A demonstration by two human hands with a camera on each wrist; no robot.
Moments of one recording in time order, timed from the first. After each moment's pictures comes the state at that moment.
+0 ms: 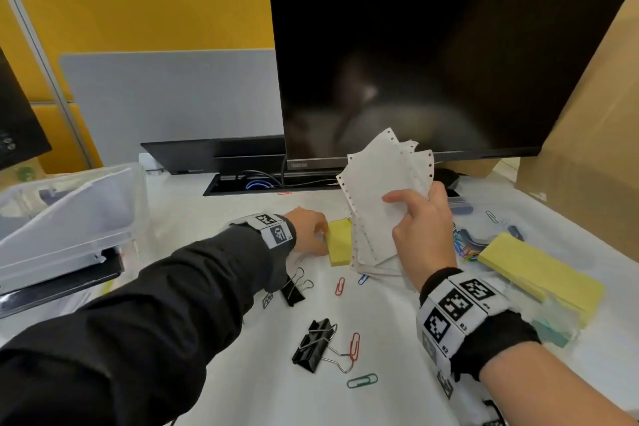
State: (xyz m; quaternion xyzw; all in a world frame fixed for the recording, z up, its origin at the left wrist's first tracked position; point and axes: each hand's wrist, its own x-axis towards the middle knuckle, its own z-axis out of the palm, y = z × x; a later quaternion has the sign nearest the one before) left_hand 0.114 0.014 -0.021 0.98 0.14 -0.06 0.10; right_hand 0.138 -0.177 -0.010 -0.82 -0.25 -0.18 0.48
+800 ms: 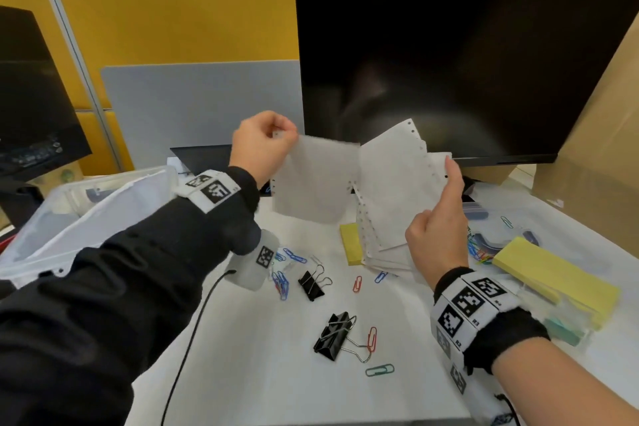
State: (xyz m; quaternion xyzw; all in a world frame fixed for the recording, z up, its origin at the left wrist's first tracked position) left_hand 0.047 0.027 0.082 0.79 0.16 0.43 0.40; right_hand 0.117 -0.178 -0.002 -0.75 -0.24 -0.15 0.59
